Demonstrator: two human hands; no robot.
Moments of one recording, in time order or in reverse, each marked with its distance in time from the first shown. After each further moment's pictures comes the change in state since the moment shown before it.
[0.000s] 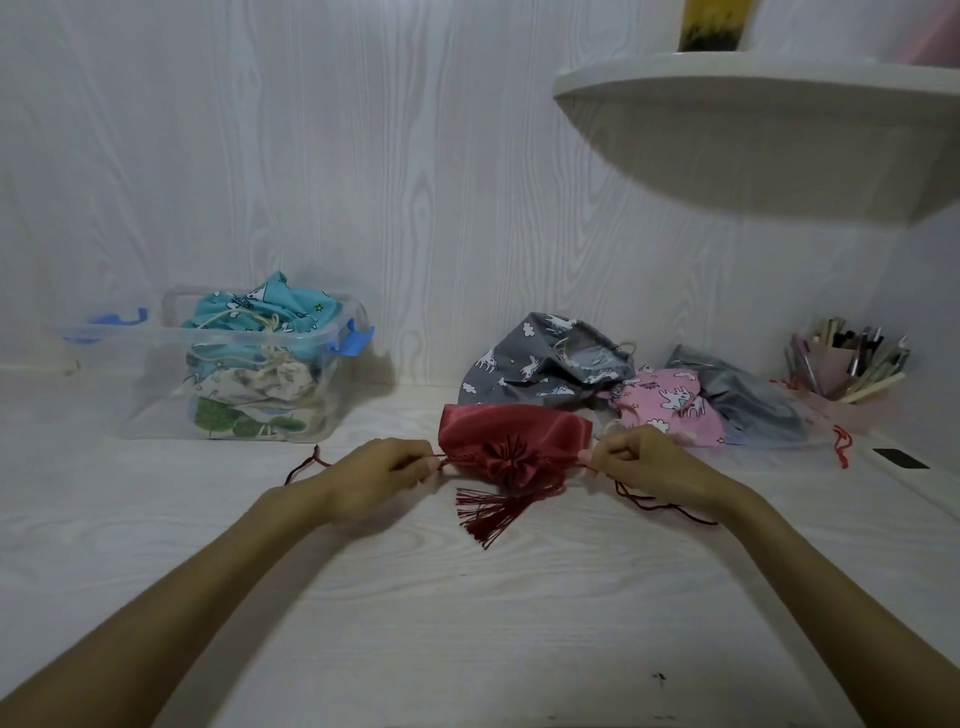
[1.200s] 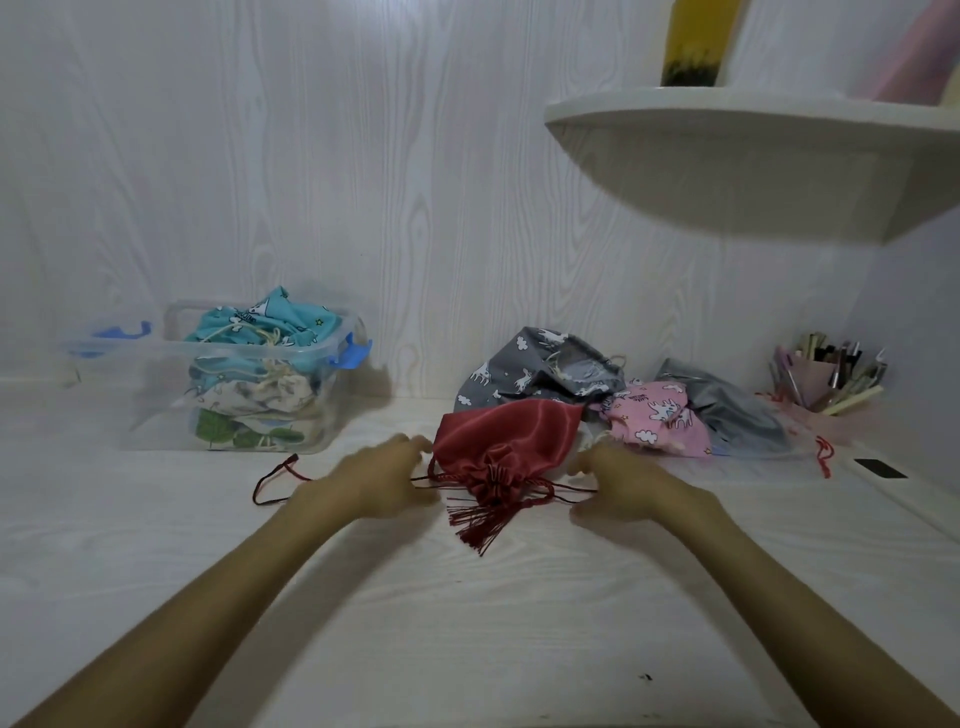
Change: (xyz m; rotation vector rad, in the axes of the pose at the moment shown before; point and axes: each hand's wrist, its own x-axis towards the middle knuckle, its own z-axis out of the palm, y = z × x) left_hand 0.000 0.037 -0.007 0.321 -0.040 -0.275; right_hand 0.011 -0.016 0.015 -0.651 -0.129 0.211
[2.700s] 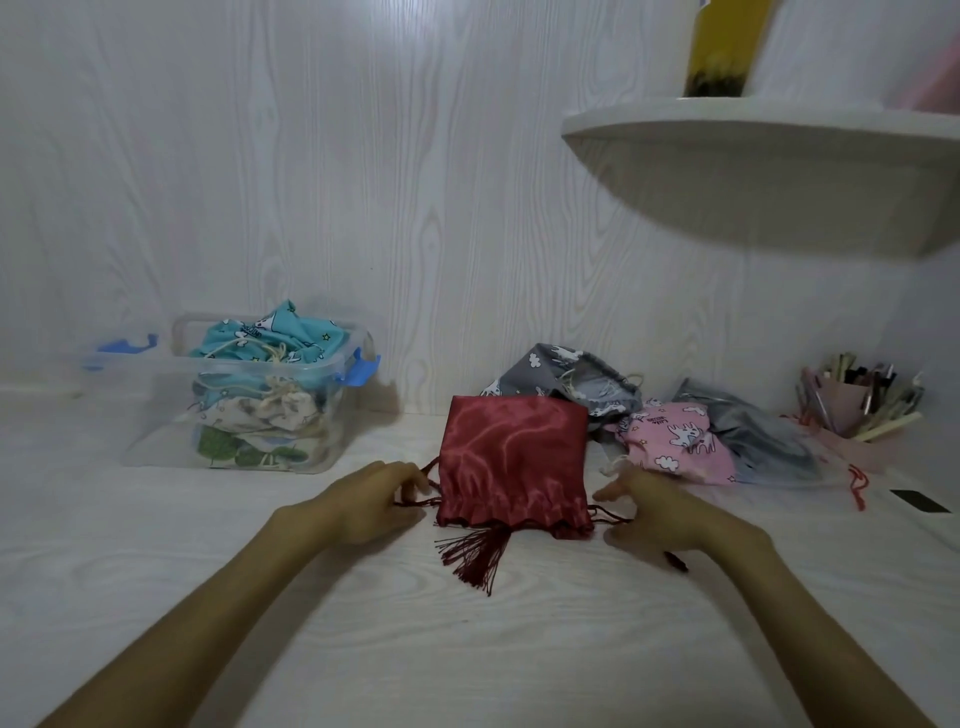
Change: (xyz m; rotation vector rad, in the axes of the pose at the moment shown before) left_hand 0.030 -0.052 0.021 -0.088 0.045 0.155; right_hand 0.020 0.038 0.007 0.049 0.025 -0.034
